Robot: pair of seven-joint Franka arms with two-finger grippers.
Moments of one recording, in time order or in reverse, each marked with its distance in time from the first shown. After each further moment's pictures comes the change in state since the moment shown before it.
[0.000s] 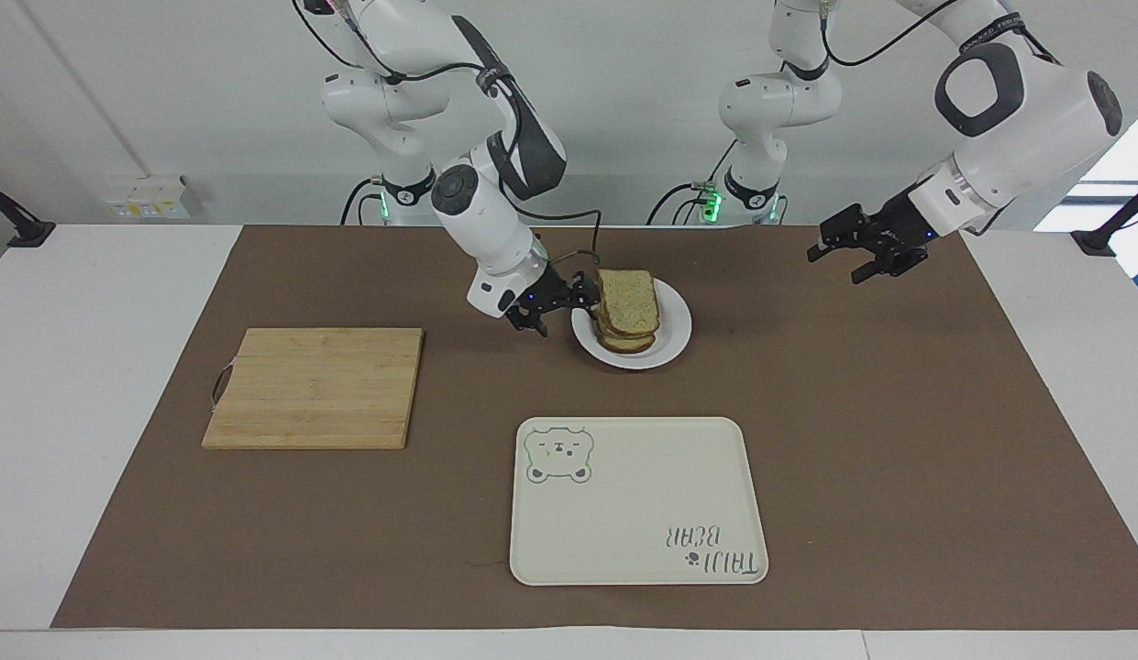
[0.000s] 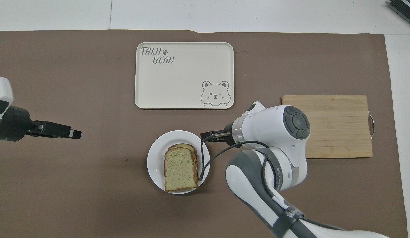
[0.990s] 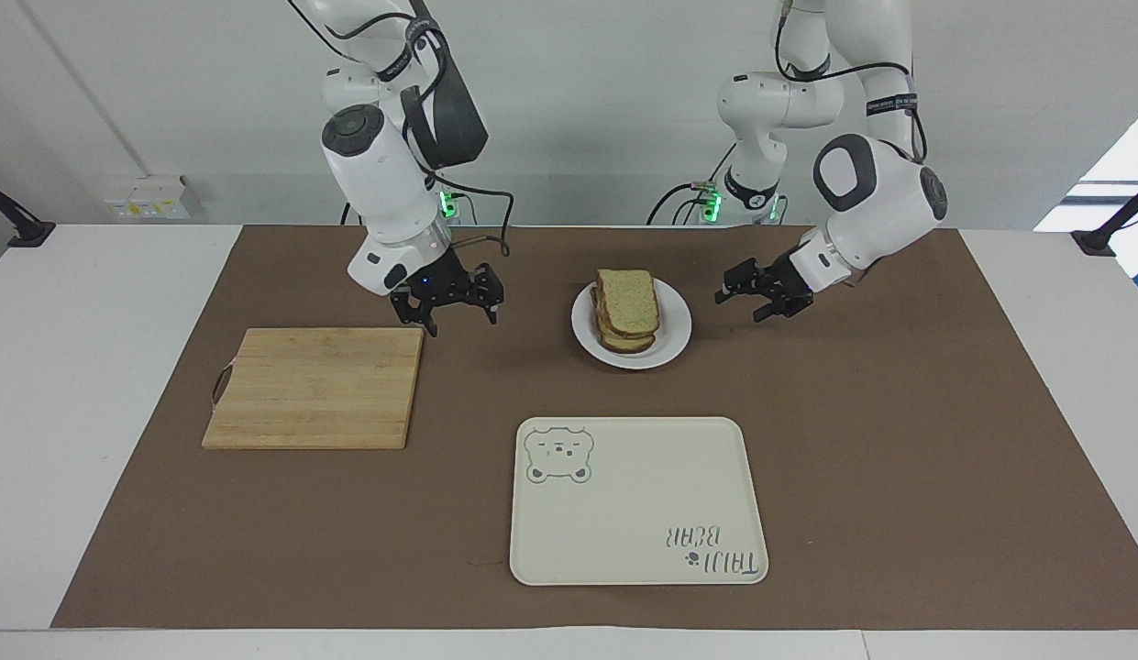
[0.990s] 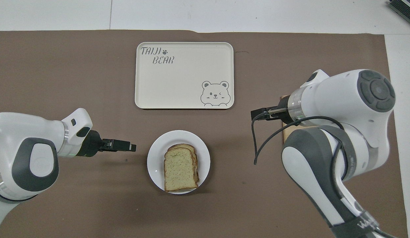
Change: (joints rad) left arm -0.195 0.007 -0.019 -0.376 -0.226 0.429 0.030; right arm -0.199 -0.110 -0.006 0.150 -0.278 -0.285 0.006
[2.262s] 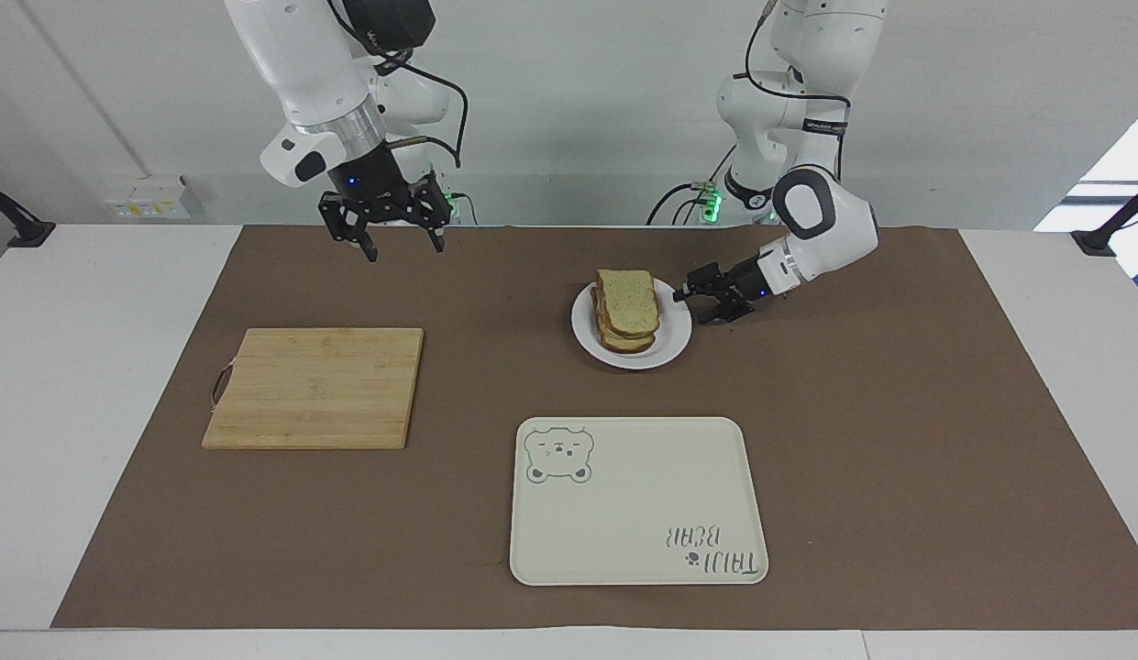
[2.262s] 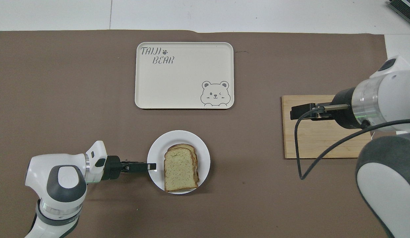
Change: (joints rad) left arm -0.069 0.046 0.002 -0.265 -0.581 0.129 0.514; right arm -0.101 -0.130 -0.007 0.193 -0.011 -0.328 0.032
